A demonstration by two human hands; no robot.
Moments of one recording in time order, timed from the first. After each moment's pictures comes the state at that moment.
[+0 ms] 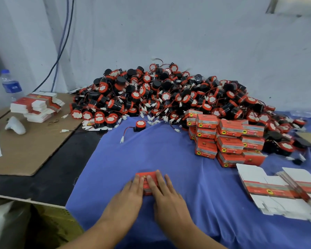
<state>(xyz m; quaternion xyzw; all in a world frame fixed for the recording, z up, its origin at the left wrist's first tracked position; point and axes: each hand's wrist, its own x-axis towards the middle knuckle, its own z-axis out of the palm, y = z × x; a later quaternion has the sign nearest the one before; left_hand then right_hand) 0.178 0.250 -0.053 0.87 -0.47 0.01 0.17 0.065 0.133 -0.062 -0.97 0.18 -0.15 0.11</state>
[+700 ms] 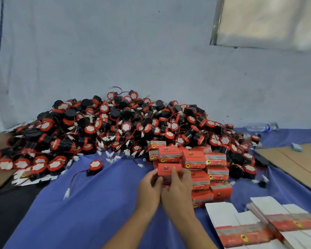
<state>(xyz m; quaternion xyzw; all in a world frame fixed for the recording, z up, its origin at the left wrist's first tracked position) 0.167 -0.007 0.013 0.69 -0.37 -0.19 0.59 0.077 -0.045 0.029 -0.82 0.44 -0.32 0.19</state>
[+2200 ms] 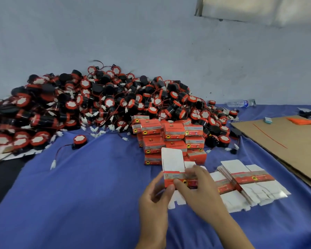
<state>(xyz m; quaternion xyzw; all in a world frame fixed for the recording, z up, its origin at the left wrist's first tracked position) 0.025 0.060 -0.003 0.54 -0.22 -0.33 0.74 -0.074 -0.025 0.026 -0.79 0.42 -0.34 0.27</state>
